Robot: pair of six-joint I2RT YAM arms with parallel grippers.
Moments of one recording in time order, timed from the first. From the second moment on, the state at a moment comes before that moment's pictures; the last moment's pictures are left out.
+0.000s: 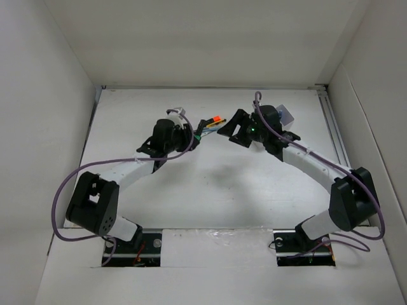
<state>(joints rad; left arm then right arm) -0.42 1.44 0.84 0.13 0.17 -0.47 0.48 1.46 1.05 -0.07 -0.24 0.91</state>
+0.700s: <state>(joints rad) -0.52 1.43 0.66 0.41 0.41 -0.52 0.49 1.64 1.15 -0.07 -0.26 0.91</state>
